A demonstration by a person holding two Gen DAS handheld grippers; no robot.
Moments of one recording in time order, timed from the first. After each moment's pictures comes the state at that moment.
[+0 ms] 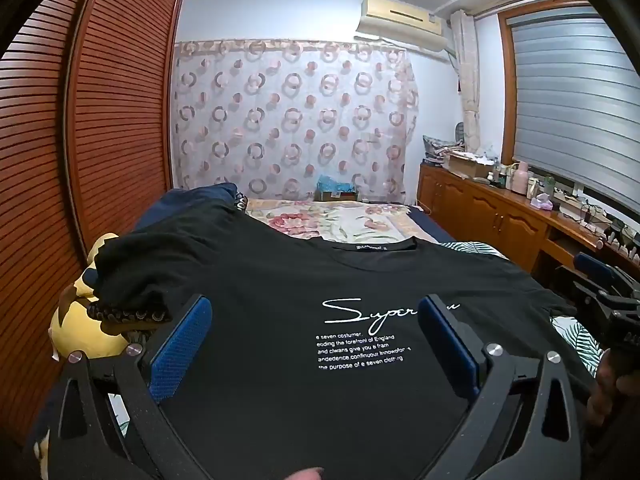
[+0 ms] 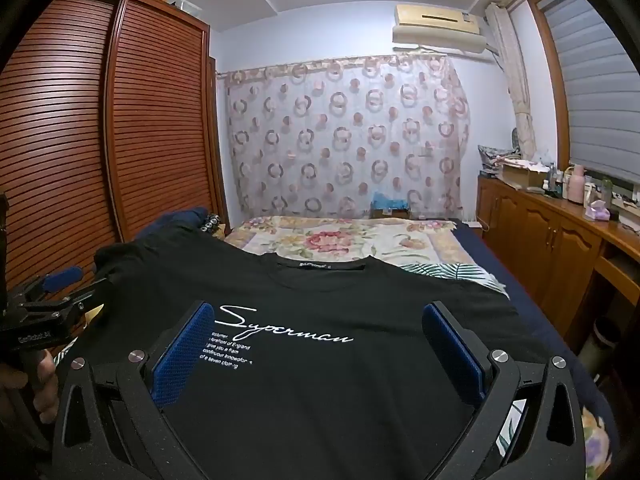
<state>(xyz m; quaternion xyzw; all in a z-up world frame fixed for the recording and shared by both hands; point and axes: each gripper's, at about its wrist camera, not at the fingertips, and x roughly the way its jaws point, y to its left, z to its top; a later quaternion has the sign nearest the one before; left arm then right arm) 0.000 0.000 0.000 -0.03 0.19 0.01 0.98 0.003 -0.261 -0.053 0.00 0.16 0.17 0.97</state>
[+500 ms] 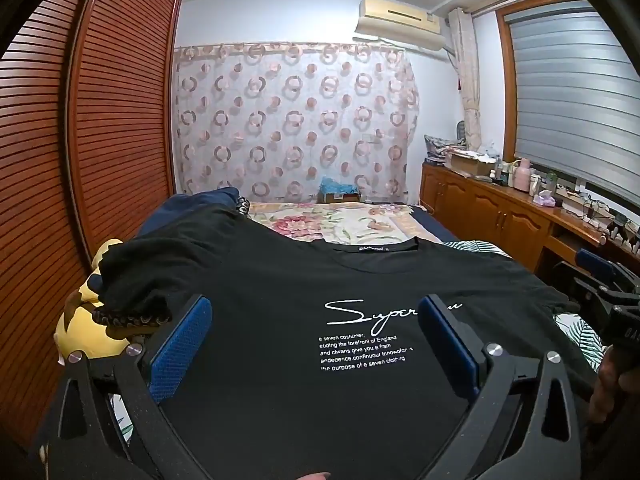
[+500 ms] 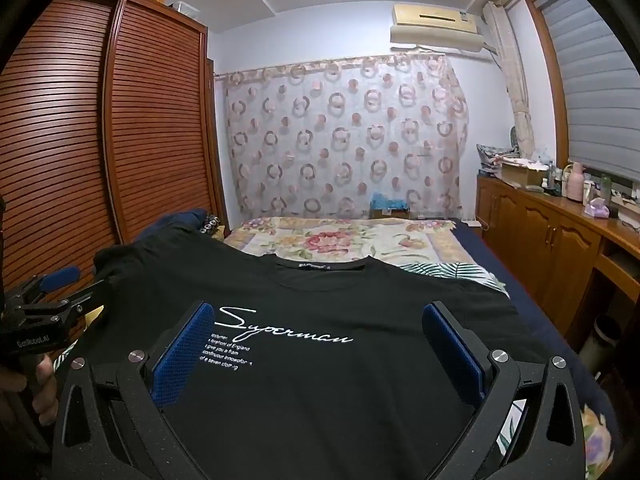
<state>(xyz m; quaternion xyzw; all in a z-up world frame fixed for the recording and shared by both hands) -0.007 0.013 0.008 -0.03 0.19 0.01 0.98 0.003 -0.259 -0.054 0.00 0.16 0.17 0.97</state>
